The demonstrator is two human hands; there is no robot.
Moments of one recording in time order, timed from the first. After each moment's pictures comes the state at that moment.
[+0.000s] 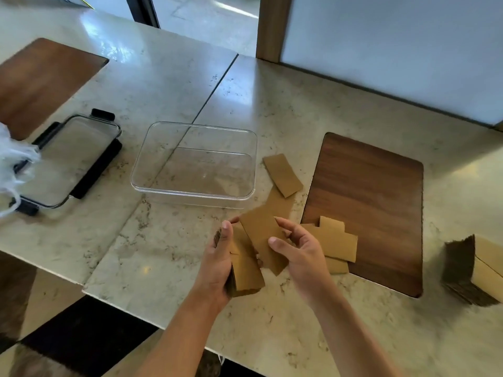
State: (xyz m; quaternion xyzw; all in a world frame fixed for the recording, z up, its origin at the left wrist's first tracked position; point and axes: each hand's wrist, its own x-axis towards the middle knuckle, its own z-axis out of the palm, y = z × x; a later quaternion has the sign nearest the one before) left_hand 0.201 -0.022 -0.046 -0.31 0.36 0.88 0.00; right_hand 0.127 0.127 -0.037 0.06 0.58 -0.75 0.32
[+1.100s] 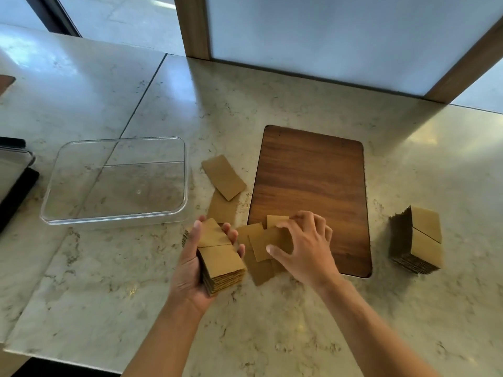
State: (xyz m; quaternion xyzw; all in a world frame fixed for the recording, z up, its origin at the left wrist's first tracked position) left_hand 0.150 0.031 -0.046 -0.30 0.12 0.95 0.03; right_hand 0.071 0.245 -0.067 -0.15 0.96 -0.18 0.13
